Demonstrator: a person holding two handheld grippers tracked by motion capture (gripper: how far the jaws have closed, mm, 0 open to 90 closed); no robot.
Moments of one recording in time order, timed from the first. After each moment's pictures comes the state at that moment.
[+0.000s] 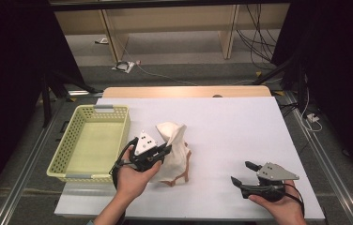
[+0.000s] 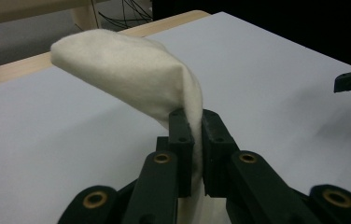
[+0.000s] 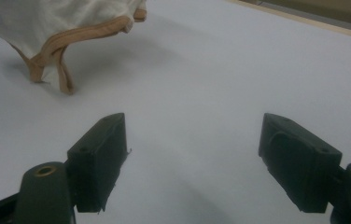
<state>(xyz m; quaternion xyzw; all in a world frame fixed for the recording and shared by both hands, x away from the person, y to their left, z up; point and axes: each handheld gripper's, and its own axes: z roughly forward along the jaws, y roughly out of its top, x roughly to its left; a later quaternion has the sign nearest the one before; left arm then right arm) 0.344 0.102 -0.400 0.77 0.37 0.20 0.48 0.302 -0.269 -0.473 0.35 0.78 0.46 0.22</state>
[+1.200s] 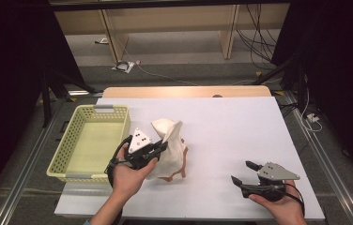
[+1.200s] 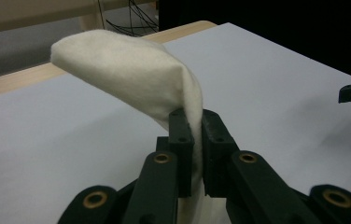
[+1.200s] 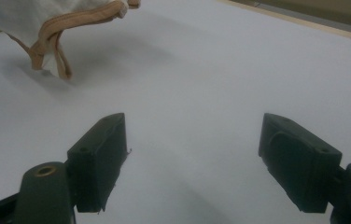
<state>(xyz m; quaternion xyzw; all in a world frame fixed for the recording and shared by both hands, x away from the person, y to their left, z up) 0.345 0.112 -0.391 0.76 0.38 0.21 0.49 0.302 -0.270 -0.473 0.35 0.78 0.46 0.23</state>
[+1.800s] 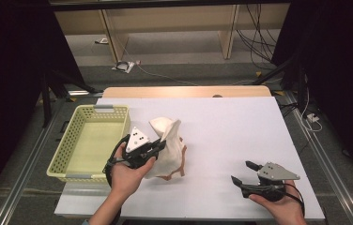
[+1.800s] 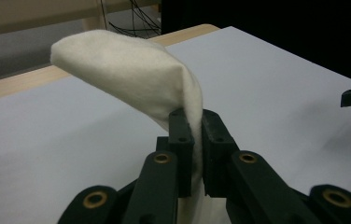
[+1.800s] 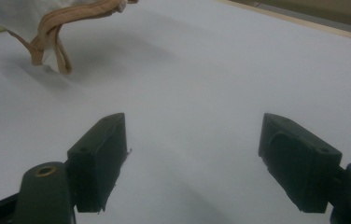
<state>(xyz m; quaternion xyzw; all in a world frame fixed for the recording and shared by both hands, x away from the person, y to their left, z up) 0.345 0.116 -0.389 0.75 0.38 0.22 0.49 0.302 -0.270 -0.473 0.35 0.78 0.46 0.23</state>
